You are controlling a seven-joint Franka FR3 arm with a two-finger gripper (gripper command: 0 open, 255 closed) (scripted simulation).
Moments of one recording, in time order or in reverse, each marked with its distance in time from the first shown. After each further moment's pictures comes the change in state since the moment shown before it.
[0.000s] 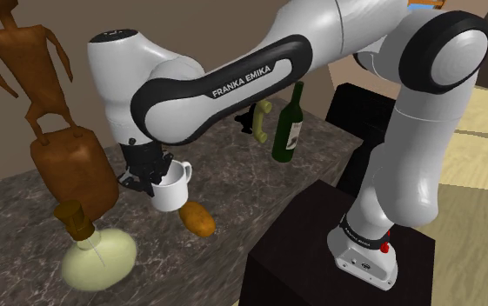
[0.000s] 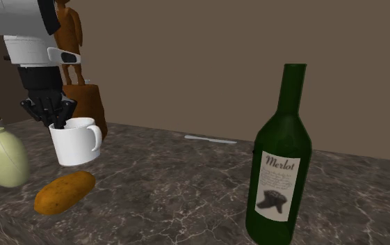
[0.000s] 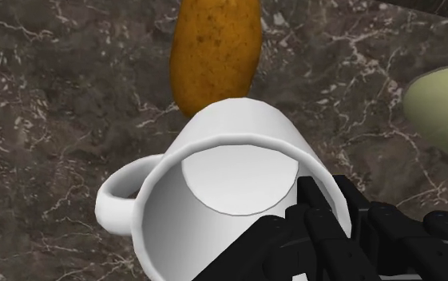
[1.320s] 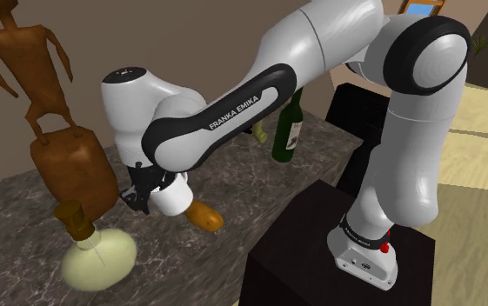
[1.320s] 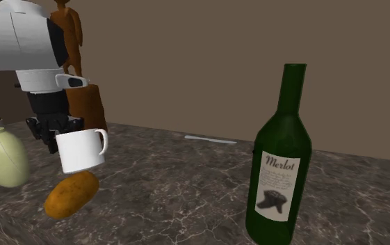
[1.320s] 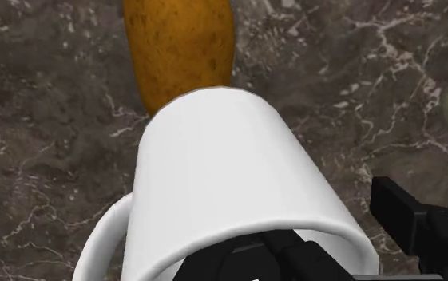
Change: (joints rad) arm 0.003 0.060 -0.010 -0.078 -0.034 0.148 0.019
